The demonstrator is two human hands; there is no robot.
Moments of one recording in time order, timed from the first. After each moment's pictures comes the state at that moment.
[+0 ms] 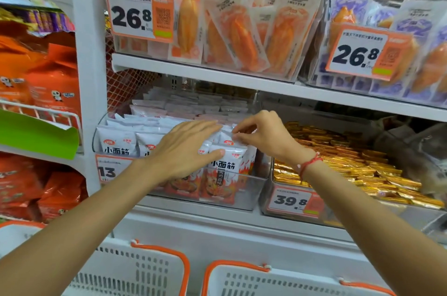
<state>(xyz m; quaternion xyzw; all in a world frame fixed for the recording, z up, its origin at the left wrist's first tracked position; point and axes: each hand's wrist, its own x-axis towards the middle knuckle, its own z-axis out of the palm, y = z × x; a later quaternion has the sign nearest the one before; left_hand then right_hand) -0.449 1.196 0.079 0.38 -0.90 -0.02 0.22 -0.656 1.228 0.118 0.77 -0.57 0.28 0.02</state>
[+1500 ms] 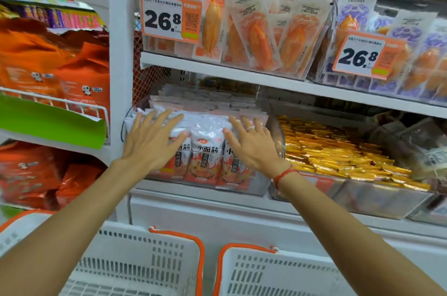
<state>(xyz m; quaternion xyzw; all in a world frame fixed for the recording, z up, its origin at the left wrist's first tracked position) -0.365 1.182 0.055 0.53 -0.82 0.06 0.23 -0.596 1.239 0.075 0.69 -0.71 0.14 0.06</state>
